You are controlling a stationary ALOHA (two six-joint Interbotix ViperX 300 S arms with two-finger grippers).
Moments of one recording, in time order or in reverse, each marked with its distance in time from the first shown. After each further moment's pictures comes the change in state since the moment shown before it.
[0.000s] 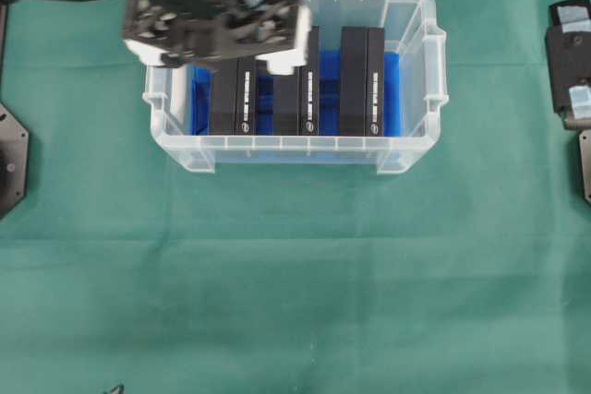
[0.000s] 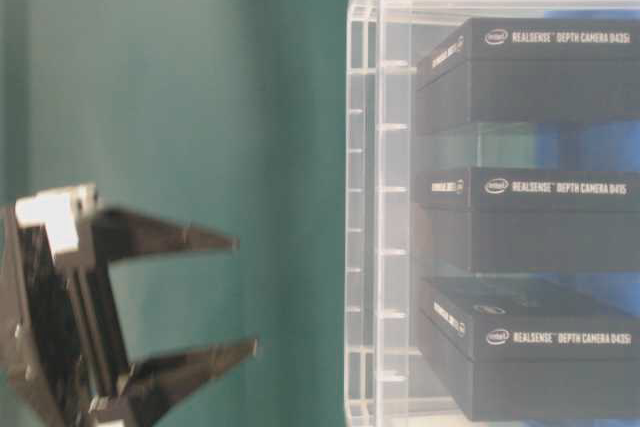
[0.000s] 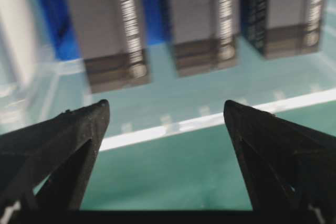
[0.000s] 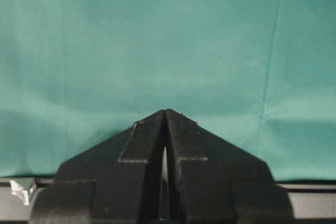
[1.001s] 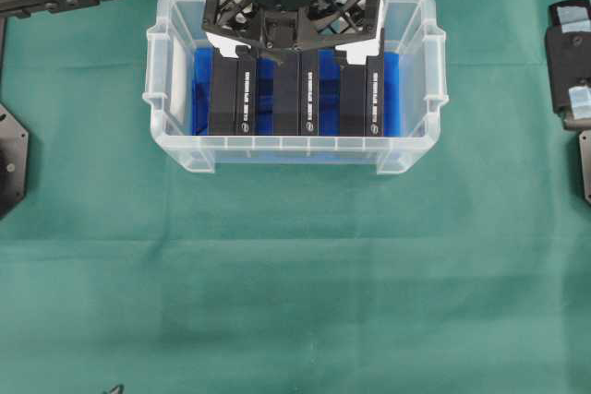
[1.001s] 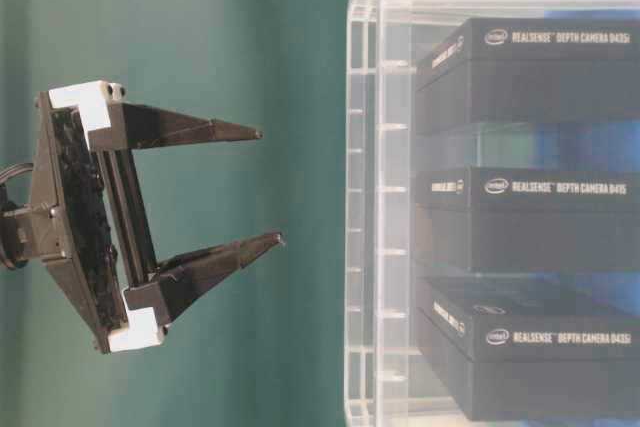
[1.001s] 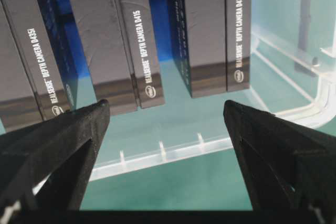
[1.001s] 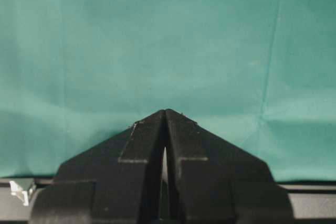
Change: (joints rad) left arm 0.011 0.183 -0.215 0.003 0.011 0.006; right arm 0.000 0.002 -0.002 0.000 -0.003 0.000
